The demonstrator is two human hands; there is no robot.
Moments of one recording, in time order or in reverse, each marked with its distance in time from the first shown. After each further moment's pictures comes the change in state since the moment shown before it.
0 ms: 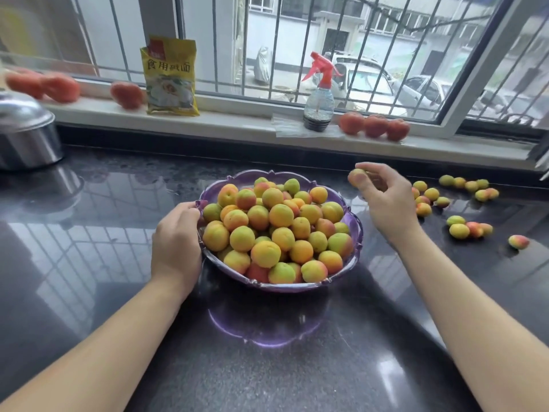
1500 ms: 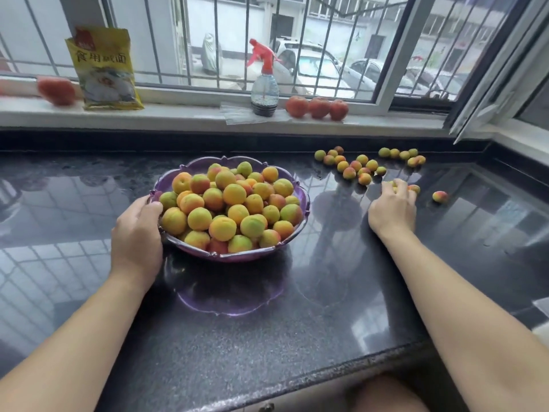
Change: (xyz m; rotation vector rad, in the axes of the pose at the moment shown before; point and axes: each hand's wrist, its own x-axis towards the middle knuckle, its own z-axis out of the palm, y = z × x) left_hand -0.006 -0.003 -0.007 0.071 -0.120 0.067; right_hand -0.045 0.082 -0.092 -0.964 0.169 0.337
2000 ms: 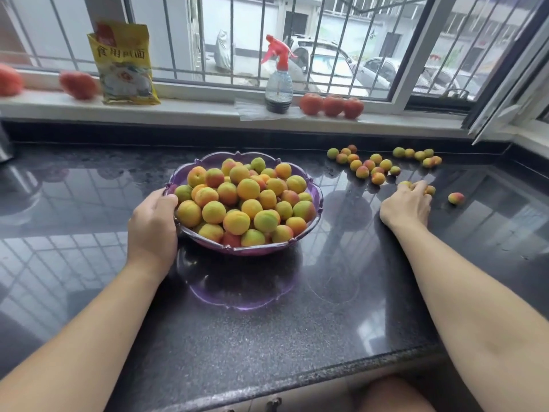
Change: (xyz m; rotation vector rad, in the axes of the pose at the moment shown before) left_hand -0.003 0.005 0.000 -0.008 0.015 0.001; right_hand 0.020 -0.002 0.010 -0.047 -0.050 0.160
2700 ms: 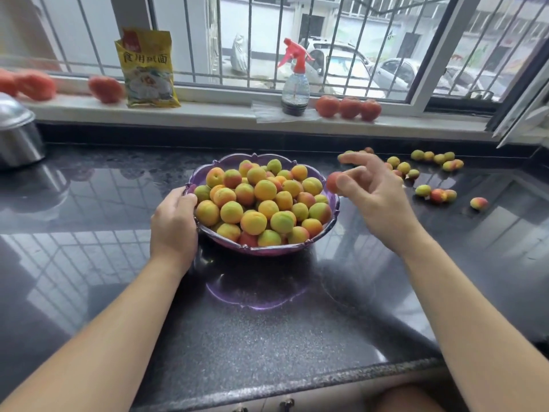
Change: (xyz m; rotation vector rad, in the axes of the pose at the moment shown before) left_hand -0.003 0.003 0.002 0.066 0.023 0.030; right_hand -0.122 -0.088 -0.095 0.964 -0.349 -0.592
